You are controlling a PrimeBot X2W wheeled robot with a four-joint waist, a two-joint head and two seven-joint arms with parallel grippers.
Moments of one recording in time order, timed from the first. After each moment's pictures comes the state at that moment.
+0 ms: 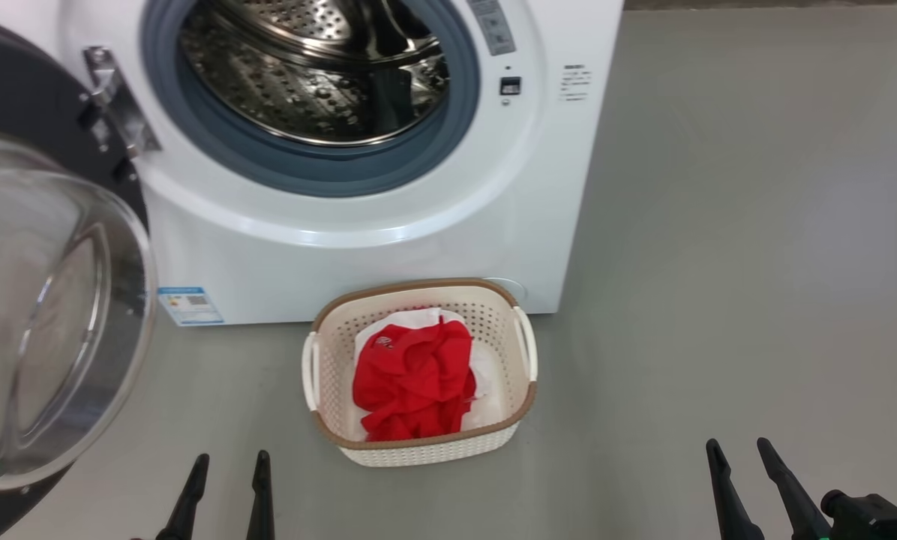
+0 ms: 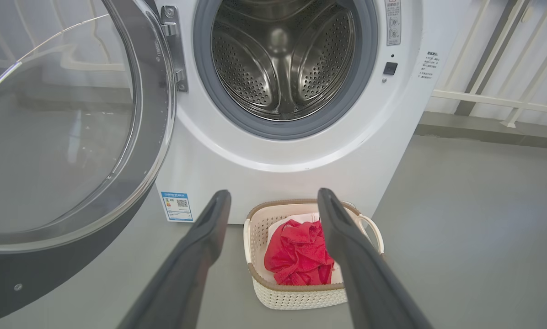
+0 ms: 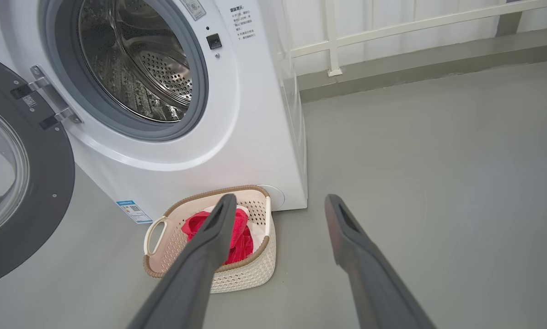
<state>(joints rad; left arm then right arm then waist) 0.08 0.04 -0.04 0.17 -0.20 0.00 -0.26 0.14 -0.05 -0.02 0.25 0.40 0.12 -0.26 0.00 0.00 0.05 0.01</state>
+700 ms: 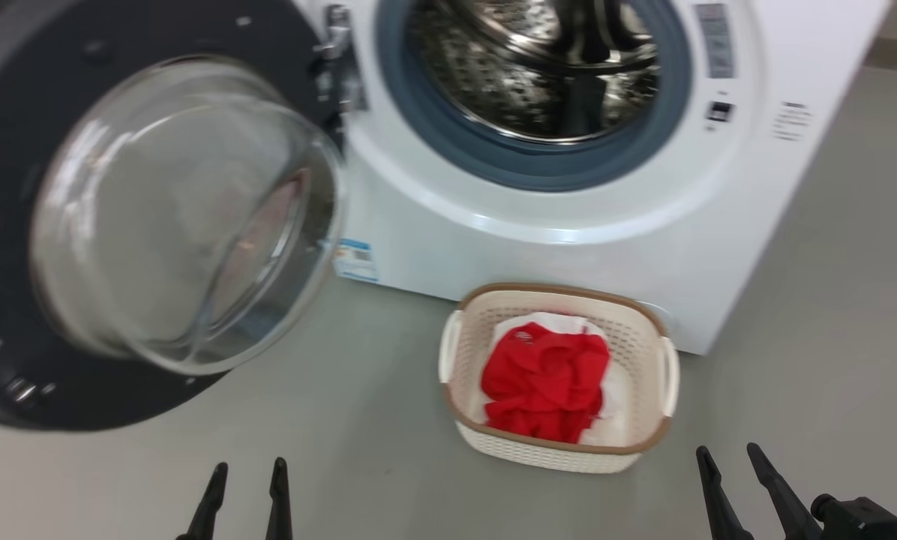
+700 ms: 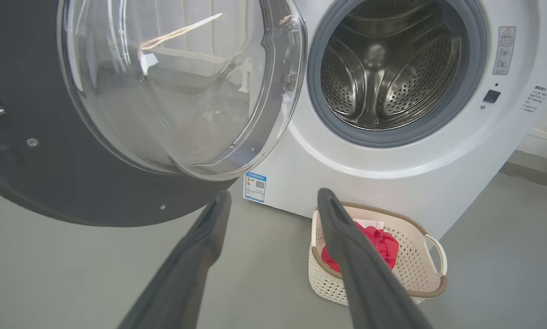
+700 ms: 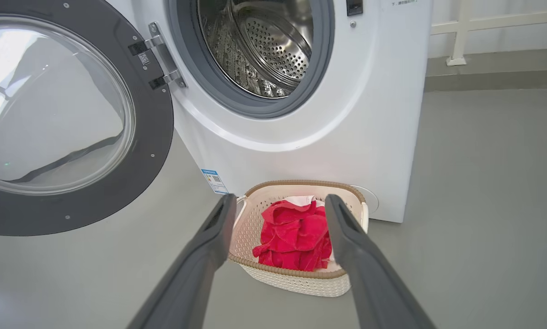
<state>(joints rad) 0.09 0.04 -0.10 0.16 -0.27 0.05 -0.26 0.15 -0.06 0.01 0.25 0.40 0.12 -0.26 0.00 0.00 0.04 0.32</state>
